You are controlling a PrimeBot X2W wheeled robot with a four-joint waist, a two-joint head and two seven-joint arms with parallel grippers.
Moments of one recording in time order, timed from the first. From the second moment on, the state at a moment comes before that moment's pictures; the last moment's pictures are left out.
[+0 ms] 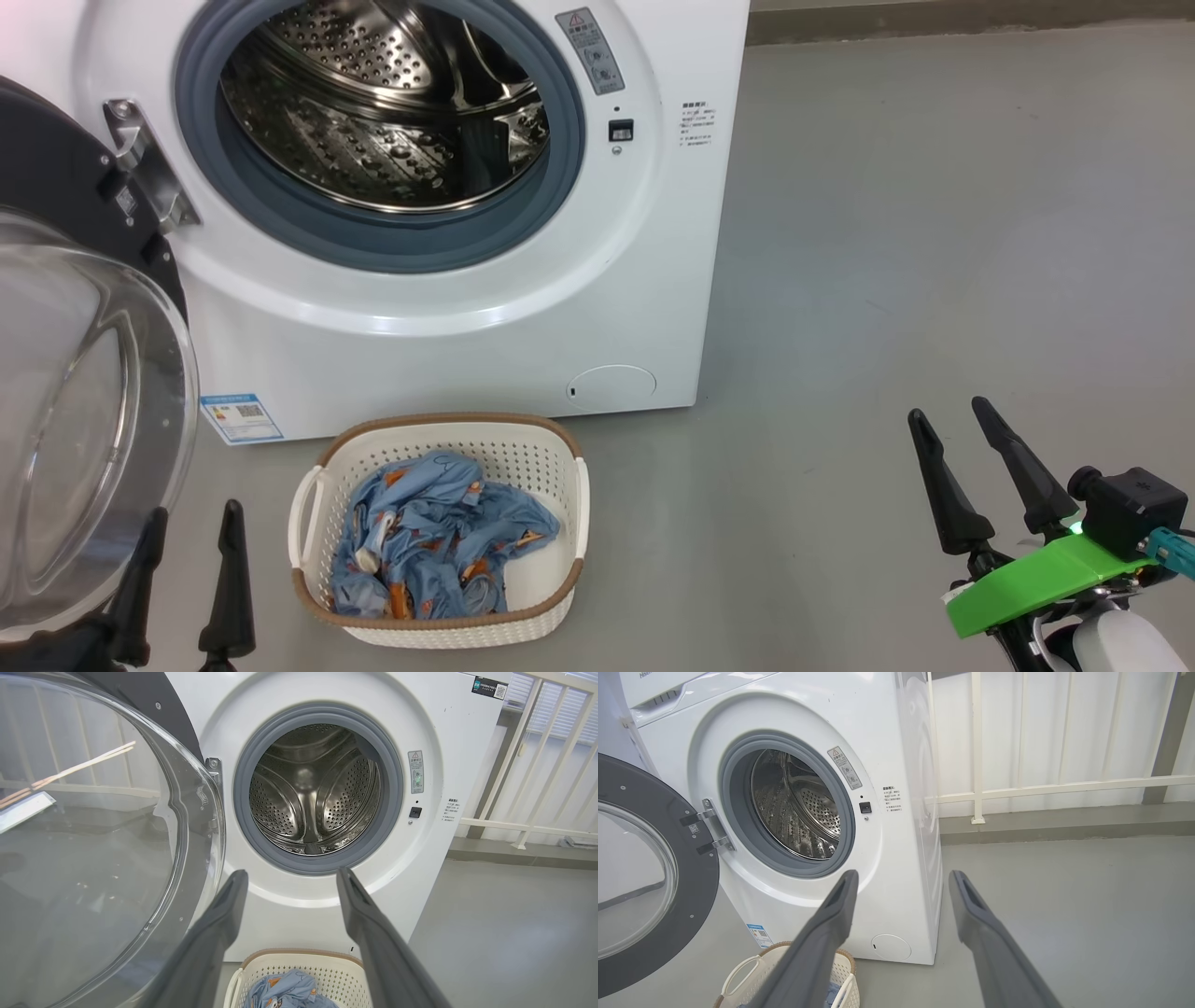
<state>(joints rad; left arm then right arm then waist) 0.02 0.15 0.02 0.11 -0.34 -0.12 -0.25 -0.14 -0.26 0.11 0.20 0.44 0.13 -0.25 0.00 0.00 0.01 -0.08</state>
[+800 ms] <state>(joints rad) 0.02 0.14 0.03 0.12 -0.33 -0.12 -0.25 -0.14 -0.26 0.11 0.20 0.44 0.13 -0.25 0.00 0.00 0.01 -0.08</state>
